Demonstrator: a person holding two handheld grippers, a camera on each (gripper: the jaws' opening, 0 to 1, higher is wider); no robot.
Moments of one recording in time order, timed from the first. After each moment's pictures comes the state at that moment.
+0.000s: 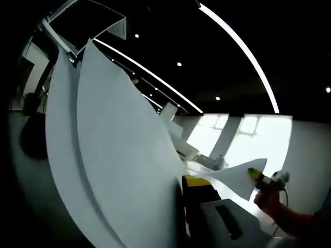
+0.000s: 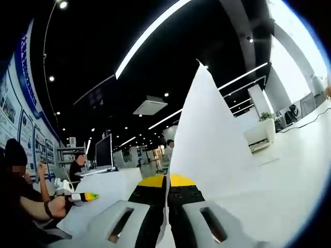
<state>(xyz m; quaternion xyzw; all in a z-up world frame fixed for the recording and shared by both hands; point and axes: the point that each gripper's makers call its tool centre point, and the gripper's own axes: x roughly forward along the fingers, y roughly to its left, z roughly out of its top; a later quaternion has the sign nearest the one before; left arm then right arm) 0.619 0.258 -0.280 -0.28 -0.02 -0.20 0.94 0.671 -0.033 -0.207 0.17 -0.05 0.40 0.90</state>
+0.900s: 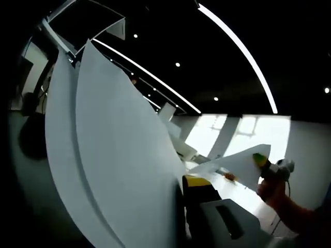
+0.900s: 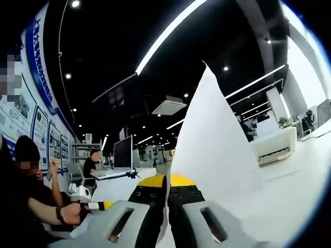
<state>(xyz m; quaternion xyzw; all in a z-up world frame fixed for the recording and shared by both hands) 0.618 0.257 -0.279 -0.28 -0.02 -0.21 0.94 0.641 0.026 -0.163 0.14 -0.08 0.46 0.87</state>
